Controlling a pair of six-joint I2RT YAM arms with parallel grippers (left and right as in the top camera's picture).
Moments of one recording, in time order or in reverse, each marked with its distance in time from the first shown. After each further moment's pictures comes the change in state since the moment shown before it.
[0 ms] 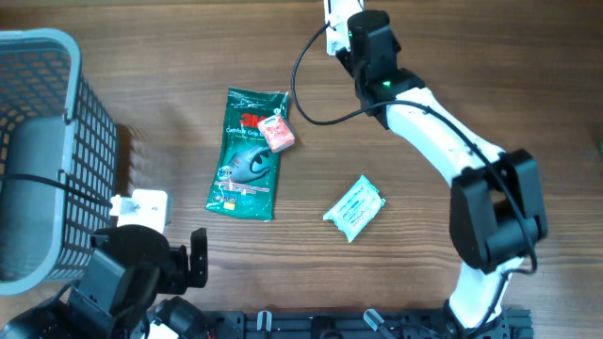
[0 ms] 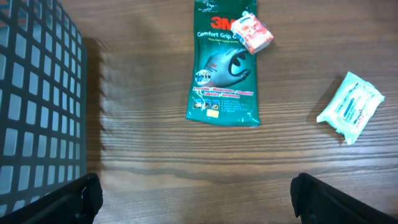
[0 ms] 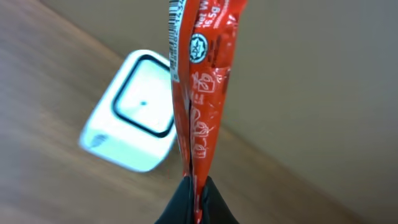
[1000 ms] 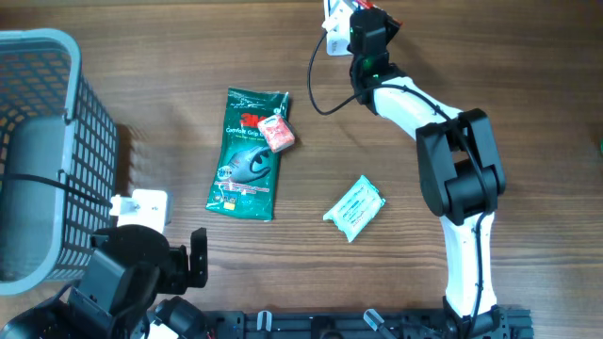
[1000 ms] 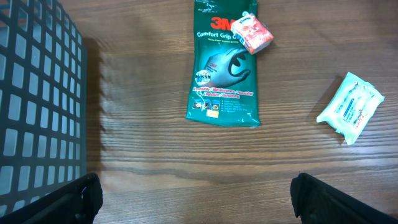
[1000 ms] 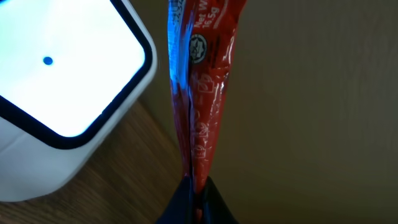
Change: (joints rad) left arm 0.000 0.000 0.000 0.000 0.000 0.000; right arm -0.064 0.331 0.171 0.307 0.144 -0.536
